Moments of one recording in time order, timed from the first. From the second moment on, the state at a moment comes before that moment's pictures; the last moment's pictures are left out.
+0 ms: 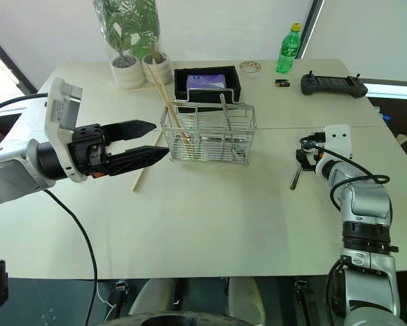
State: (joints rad) left arm -0.49 0.85 0.25 -0.55 -1.47 1.03 -0.34; right arm -0.44 -0.56 -0.27 0.13 0.26 0.80 0.22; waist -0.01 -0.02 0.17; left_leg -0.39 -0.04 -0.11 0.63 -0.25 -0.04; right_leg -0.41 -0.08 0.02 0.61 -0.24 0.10
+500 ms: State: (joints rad) left arm -0.52 0.85 0.25 -0.53 -1.46 1.03 -0.35; right arm -0.45 -0.48 -0.27 0.23 0.24 0.74 0.16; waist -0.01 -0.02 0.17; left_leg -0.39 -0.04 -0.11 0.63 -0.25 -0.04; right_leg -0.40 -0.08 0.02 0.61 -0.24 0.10
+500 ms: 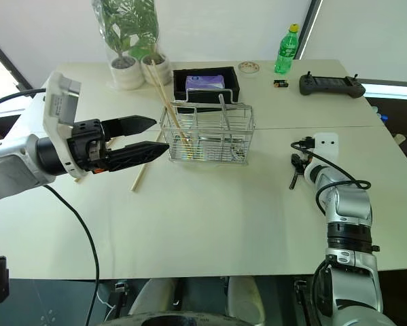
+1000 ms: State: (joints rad) left arm -0.52 0.86 0.25 -0.53 -1.46 1.01 -0.33; right arm -0.46 -0.49 -0.26 0.26 0.21 0.69 0.16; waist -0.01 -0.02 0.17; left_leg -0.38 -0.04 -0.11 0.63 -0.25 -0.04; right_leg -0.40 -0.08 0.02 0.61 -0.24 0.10
